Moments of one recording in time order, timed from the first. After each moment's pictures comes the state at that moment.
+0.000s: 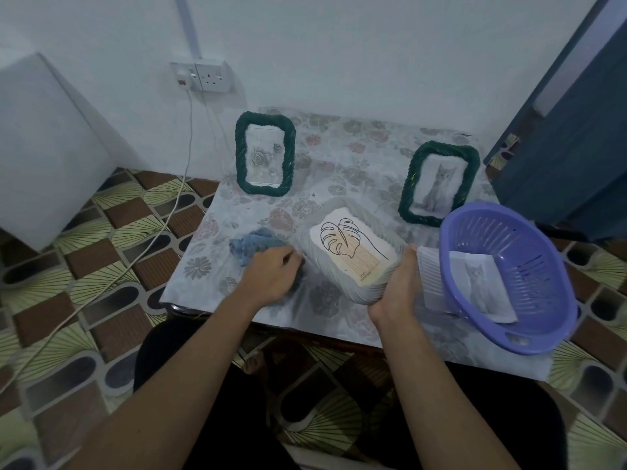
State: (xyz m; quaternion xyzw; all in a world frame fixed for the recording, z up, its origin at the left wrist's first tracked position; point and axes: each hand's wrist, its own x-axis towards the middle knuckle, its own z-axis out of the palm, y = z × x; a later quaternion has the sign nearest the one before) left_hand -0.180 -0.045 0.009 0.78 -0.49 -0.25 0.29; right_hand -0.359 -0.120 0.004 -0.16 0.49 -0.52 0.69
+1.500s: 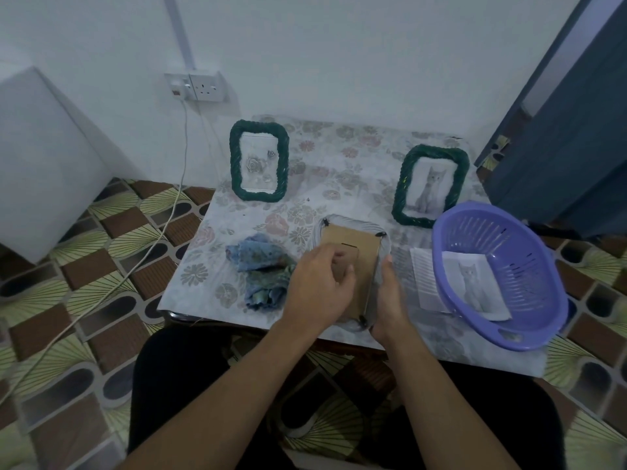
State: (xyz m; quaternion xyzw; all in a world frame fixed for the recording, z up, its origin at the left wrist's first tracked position) left_hand -0.268 -0.045 0.037 0.72 -0.54 -0.14 0.41; right_hand -0.380 -0.107 -0.011 -0.30 0.48 -0.35 0.75
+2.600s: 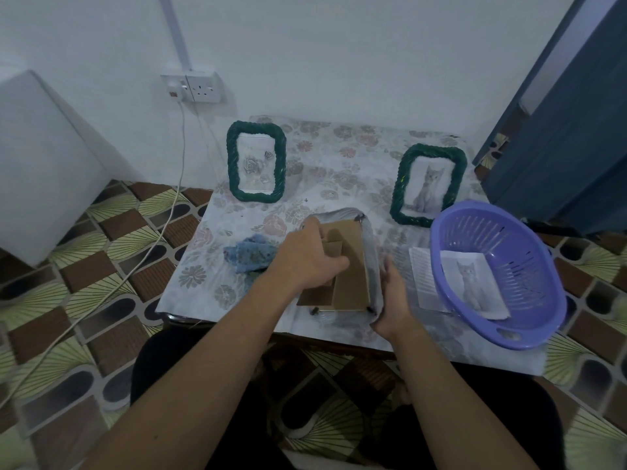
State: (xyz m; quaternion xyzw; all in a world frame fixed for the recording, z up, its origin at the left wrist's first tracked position) left_hand -0.232 -0.074 0.081 0.77 -0.53 -0.28 0.22; right_hand -0.393 -0.125 -0.017 -0.22 0.44 -0.32 0.81
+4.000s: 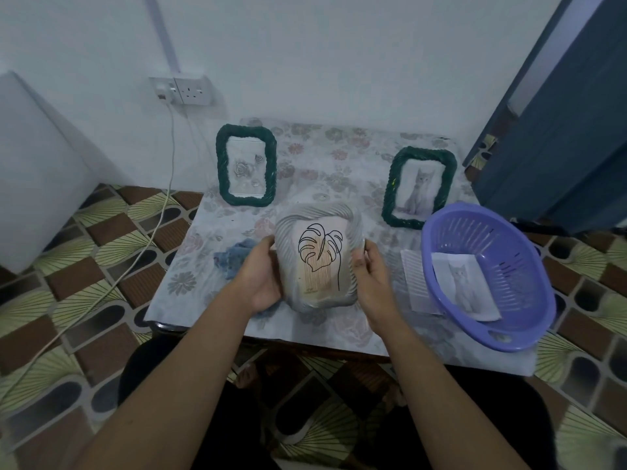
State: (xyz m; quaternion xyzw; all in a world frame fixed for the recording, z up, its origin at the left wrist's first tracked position) left_hand -0.193 -0.075 0.023 0.53 -0.11 -0.64 0.55; right_hand -0.374 -0.117 0.008 -0.58 0.43 -0.38 0.58
